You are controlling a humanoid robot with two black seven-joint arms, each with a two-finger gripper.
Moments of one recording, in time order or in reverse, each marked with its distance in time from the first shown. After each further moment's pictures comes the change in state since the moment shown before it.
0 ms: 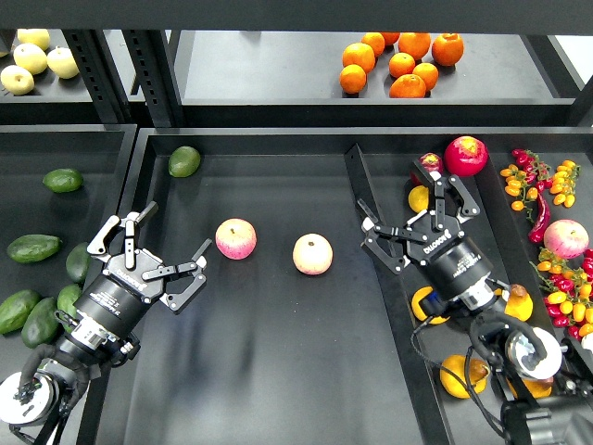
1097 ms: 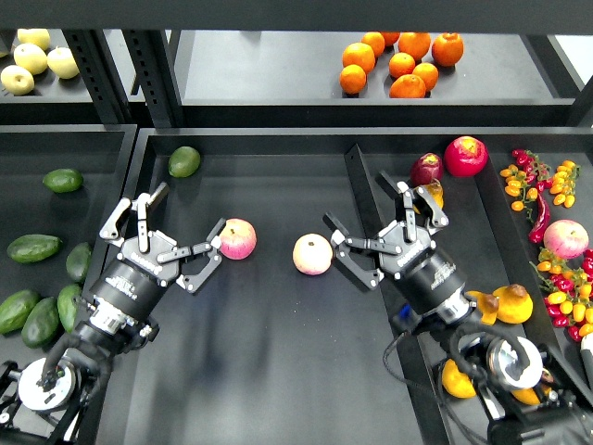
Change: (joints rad) left arm -0.062 0.000 0.074 -0.021 0.001 0.000 -0.133; right arm 0.016 0.000 -0.128 0.078 0.077 -0.100 0.000
